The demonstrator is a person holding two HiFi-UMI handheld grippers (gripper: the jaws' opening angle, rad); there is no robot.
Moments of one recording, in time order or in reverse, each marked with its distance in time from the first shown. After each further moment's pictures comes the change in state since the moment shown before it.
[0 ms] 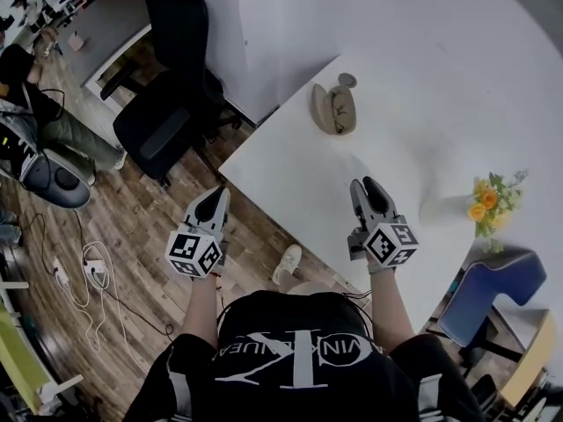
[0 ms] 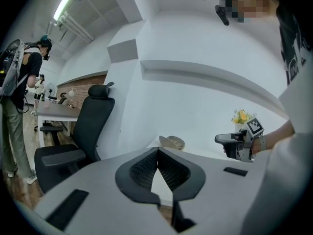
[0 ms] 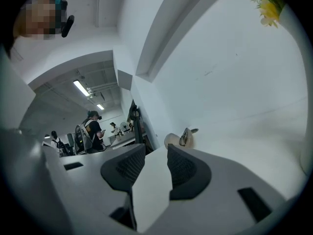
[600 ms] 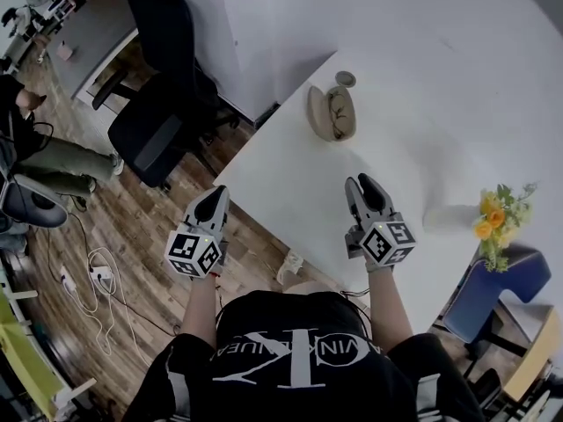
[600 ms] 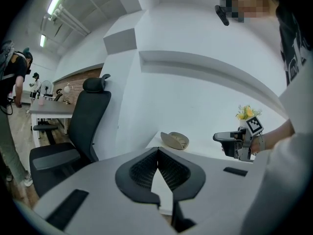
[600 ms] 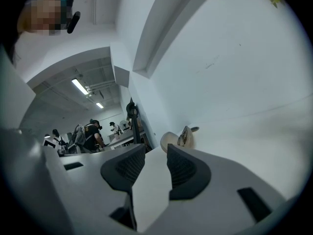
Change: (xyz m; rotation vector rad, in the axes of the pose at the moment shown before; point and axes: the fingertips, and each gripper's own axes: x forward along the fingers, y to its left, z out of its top) left arm 0.053 0.016 -0.003 0.008 0.067 -0.027; right arm 0.044 -0.020 -0.003 0.001 0.026 -0.002
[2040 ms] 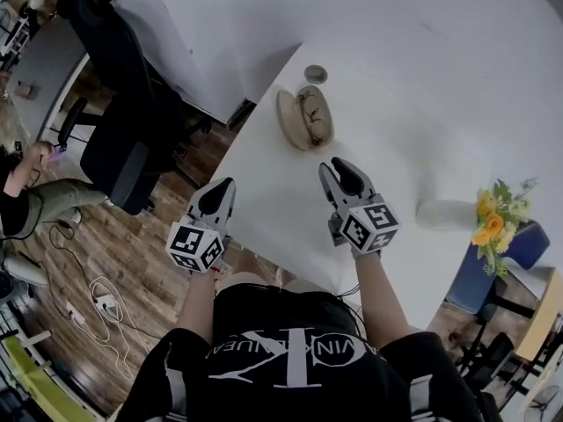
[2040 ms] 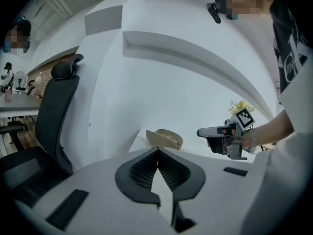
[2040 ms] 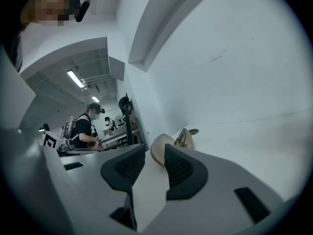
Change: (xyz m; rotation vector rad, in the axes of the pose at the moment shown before) left arm 0.119 -0.022 0.001 0.046 0.073 -0.237; right arm 0.068 -0.026 0.009 -0.050 0.044 -0.056
